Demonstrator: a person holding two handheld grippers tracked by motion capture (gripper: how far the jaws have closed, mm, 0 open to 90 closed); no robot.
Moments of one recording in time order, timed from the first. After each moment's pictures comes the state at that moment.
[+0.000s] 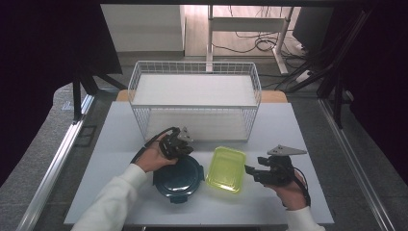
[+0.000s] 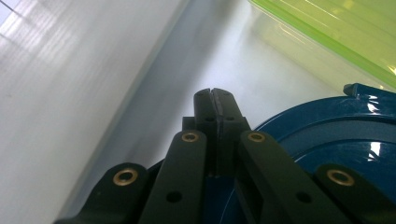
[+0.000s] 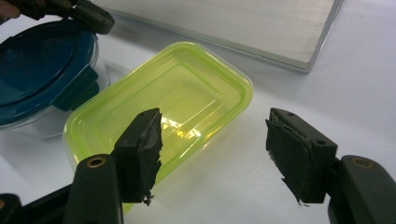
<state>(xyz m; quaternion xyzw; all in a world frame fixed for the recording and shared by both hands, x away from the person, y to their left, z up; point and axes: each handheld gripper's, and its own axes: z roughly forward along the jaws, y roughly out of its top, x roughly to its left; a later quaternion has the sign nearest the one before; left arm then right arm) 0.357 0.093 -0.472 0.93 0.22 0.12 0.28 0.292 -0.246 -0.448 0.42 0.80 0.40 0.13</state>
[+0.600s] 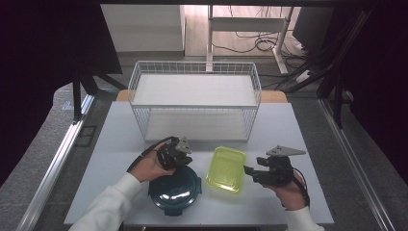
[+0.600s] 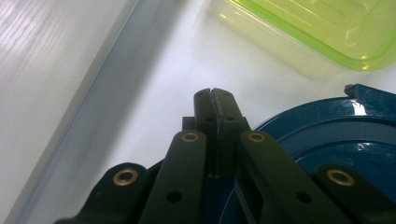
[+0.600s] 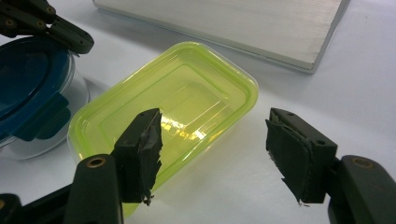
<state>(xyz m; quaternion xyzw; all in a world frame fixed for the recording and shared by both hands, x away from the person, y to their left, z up) 0.329 0.092 -0.472 0.93 0.20 0.11 0.28 0.290 -0.244 -0.448 0.42 0.80 0.40 0.13</state>
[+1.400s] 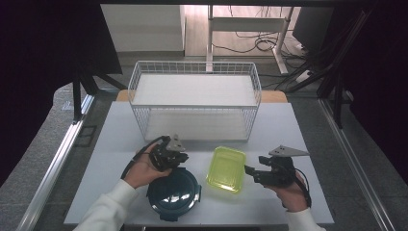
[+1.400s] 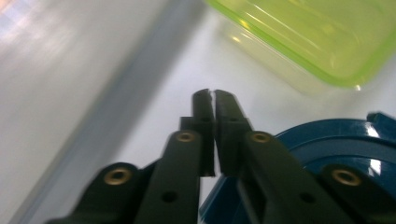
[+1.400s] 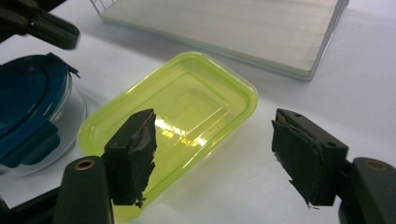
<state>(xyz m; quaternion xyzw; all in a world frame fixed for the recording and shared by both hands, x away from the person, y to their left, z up) 0.310 0.118 -0.448 0.89 0.28 0.13 0.33 0.285 -0.247 -0.441 0.42 0.79 0.42 0.13</state>
